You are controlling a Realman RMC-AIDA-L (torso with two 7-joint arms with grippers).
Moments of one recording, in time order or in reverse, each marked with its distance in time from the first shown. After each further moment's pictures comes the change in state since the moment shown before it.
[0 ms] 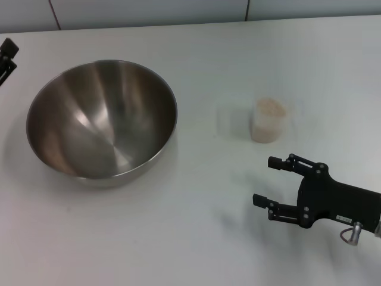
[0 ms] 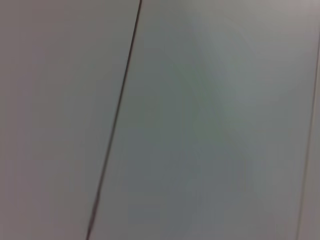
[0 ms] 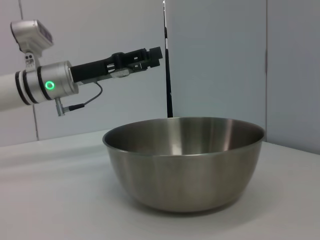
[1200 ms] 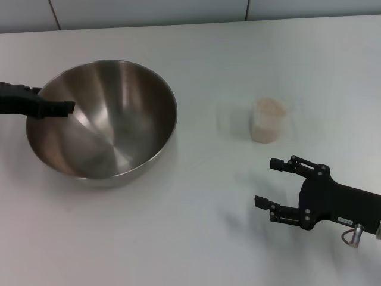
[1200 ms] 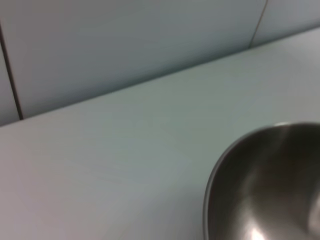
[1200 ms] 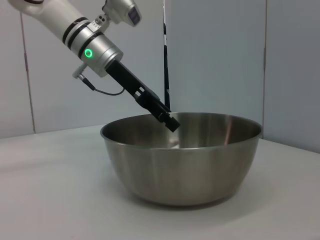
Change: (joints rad) left arm -0.086 0.000 0.810 0.821 0.707 -0.302 -1.273; right arm -0.008 0.000 0.000 0.000 0.001 0.010 -0.025
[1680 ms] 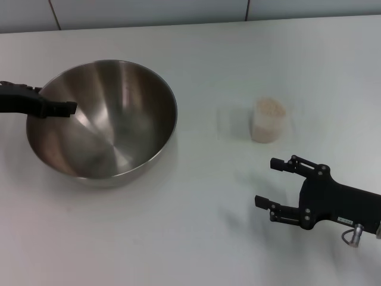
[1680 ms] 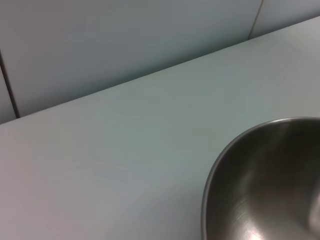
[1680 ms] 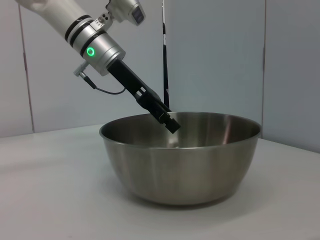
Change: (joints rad) left arm -0.024 -0.003 0.008 0.003 0.047 0.006 -0.025; right arm 0.000 0.000 0.001 0.000 0.000 0.002 -0.001
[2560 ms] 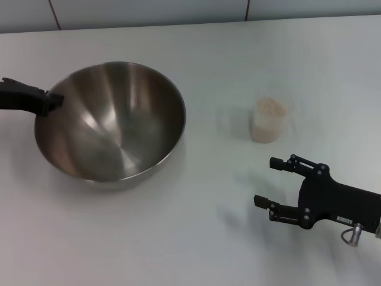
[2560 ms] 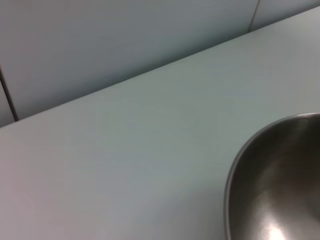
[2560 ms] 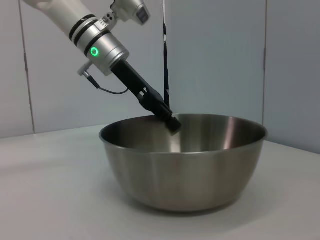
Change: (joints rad) left arm -0.030 0.003 0.000 -0.013 0.036 -0.001 0.000; right arm 0.003 0.000 0.000 0.002 0.000 0.000 0.000
